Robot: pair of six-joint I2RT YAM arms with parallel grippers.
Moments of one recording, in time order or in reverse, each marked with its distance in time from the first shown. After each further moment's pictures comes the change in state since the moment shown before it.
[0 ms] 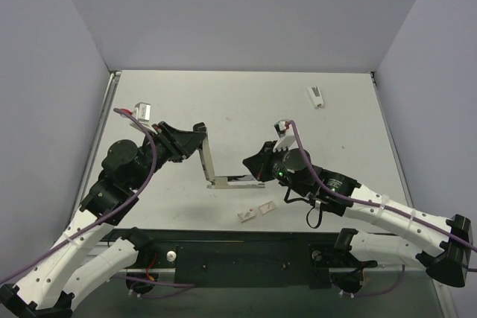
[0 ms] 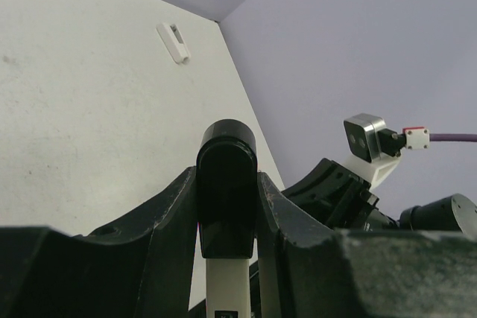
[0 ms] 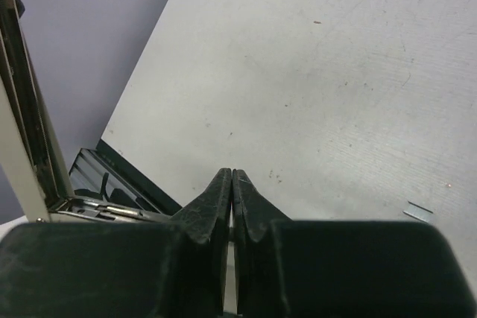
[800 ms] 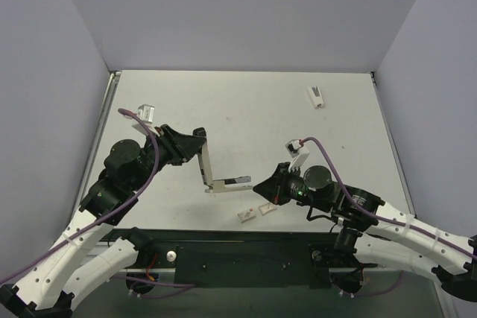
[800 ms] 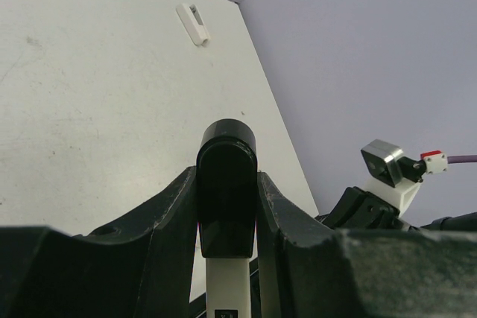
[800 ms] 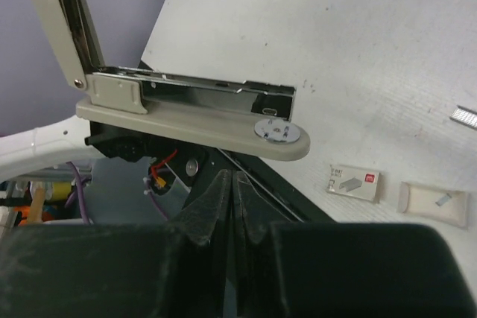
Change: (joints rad) left arm -0.004 -0.009 0.002 -0.081 0.021 0.036; right arm 0.022 -0.259 -0.123 -0.166 -0.182 0.095
